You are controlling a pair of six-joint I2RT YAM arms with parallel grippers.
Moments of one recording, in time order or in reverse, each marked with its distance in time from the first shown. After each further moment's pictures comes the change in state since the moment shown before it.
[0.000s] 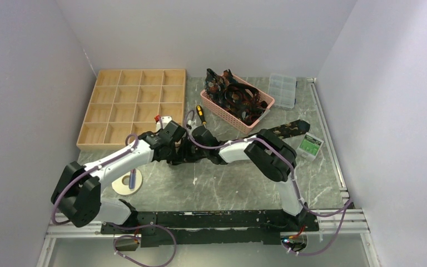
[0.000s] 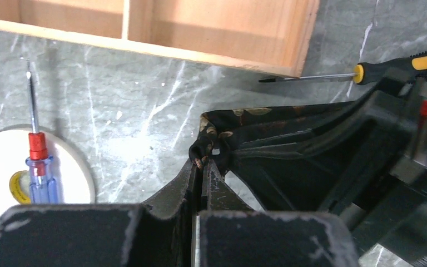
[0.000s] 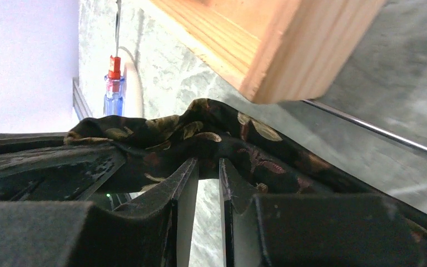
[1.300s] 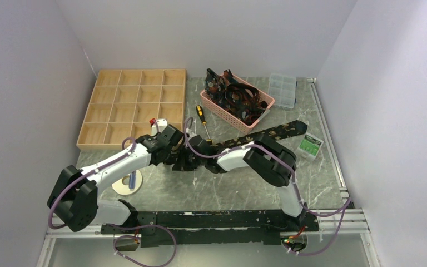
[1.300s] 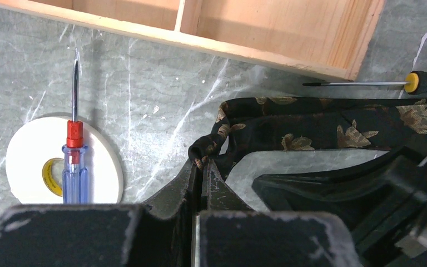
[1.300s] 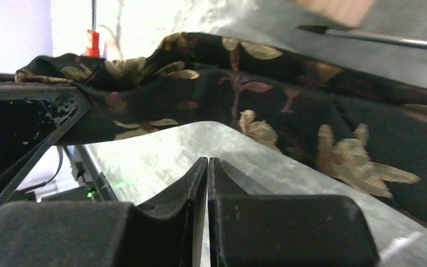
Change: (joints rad) left arm 0.000 -0.056 -0.056 -0.039 -0.100 -0.029; right arm 0.095 -0.031 -0.051 -0.002 0.135 0.011
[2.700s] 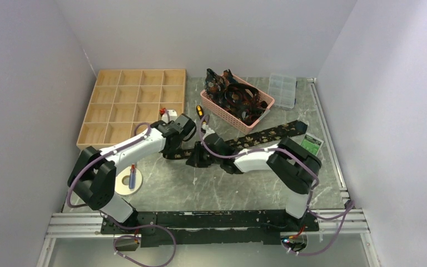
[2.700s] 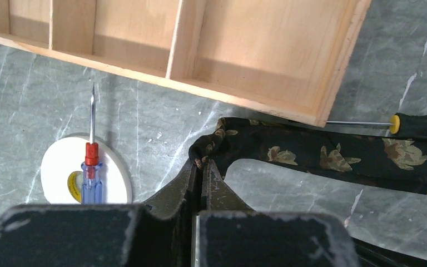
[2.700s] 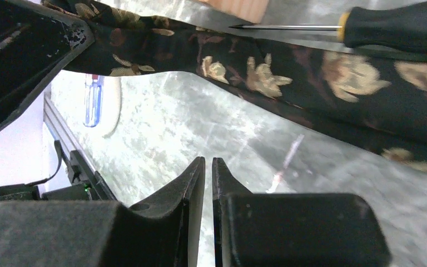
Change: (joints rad) left arm -0.012 0.211 0.227 -0.118 -0.095 0.002; right arm -0.052 -0.198 -0.177 -0.016 0.074 -0.026
